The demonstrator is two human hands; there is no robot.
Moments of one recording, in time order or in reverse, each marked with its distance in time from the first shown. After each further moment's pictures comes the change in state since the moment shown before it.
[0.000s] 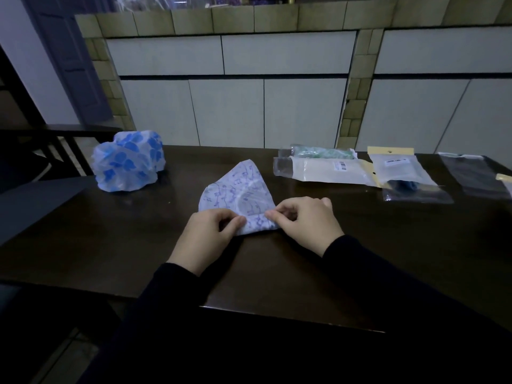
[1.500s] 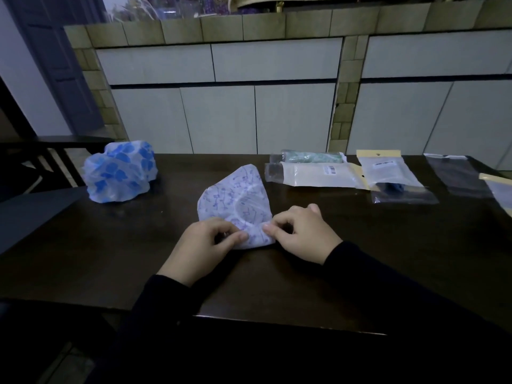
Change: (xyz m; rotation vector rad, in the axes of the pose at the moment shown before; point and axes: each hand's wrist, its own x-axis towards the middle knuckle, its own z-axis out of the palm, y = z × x) left_hand -0.001 -0.001 0.001 -0.064 -0.078 0.166; right_hand -0.011 0.008 -0.013 0.061 -0.162 -0.142
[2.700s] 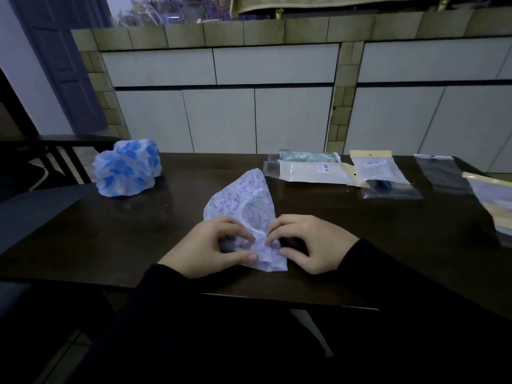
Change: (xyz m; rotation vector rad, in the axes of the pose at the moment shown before) left_hand -0.019 0.012 -0.013 -0.024 -0.220 0.197; right_hand -0.042 -0.003 -0.030 -0.016 -0.223 -0.362
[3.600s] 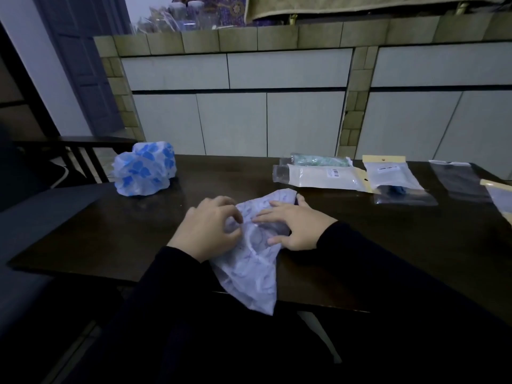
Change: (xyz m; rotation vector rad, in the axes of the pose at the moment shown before) left_hand 0.010 0.021 -0.022 0.546 0.067 -0.321; right_hand 0.058 0.000 0.002 -0.125 -0.206 0.244
